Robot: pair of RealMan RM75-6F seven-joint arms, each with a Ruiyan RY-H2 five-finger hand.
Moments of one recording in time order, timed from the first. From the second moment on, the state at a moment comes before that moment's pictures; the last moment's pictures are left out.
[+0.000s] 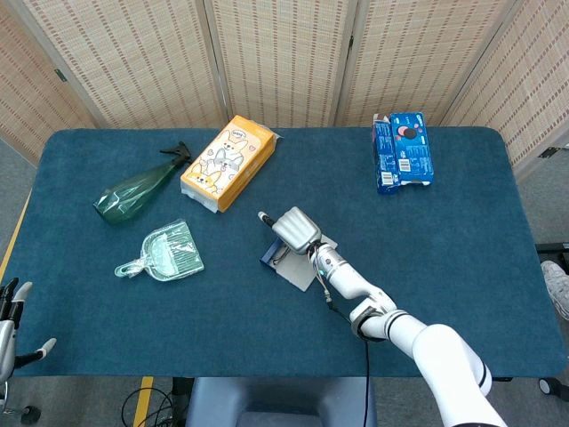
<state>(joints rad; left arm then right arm) 0.00 -1.19 -0.05 -1.51 1.41 1.52 0.10 1.10 -1.96 0.16 -0.61 -1.44 0.72 -0.13</state>
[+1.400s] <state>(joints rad) -0.02 -1.19 -0.04 -1.54 1.44 1.50 0.11 0.83 -1.85 -0.01 -0.69 -1.58 1.07 0.01</state>
